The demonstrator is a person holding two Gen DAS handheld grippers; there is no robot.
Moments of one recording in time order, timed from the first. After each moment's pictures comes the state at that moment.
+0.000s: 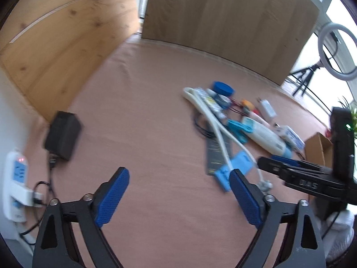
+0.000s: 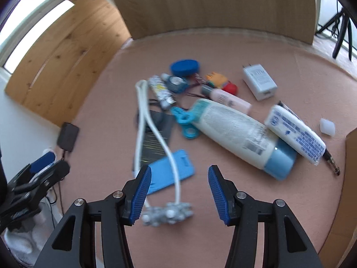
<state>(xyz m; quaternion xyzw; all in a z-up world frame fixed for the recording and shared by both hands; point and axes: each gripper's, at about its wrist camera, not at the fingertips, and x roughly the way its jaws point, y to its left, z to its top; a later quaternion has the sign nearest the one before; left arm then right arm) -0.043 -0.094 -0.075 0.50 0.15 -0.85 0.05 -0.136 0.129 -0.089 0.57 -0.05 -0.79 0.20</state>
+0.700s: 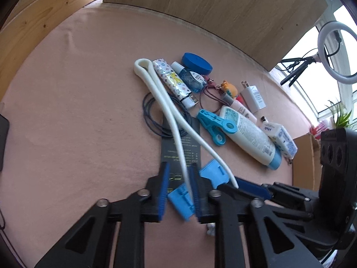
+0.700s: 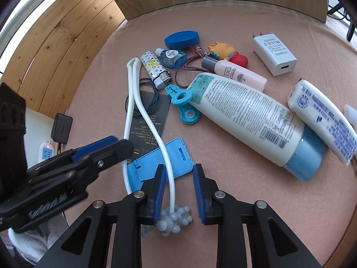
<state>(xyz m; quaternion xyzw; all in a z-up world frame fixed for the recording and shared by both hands) -0.109 -0.061 -0.134 0.55 0.22 -0.81 -0.03 -0.149 0.127 -0.124 0.62 -0.07 -0.75 0.22</state>
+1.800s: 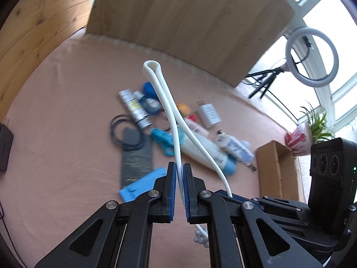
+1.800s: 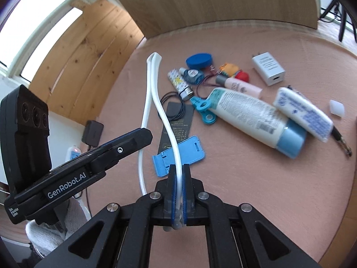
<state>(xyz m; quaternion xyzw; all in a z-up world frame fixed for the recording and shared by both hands) -0.084 -0.031 -0.061 0.48 0.23 -0.84 -0.07 -0.113 0.138 -0.076 0.58 -0.12 -0.77 0.24</state>
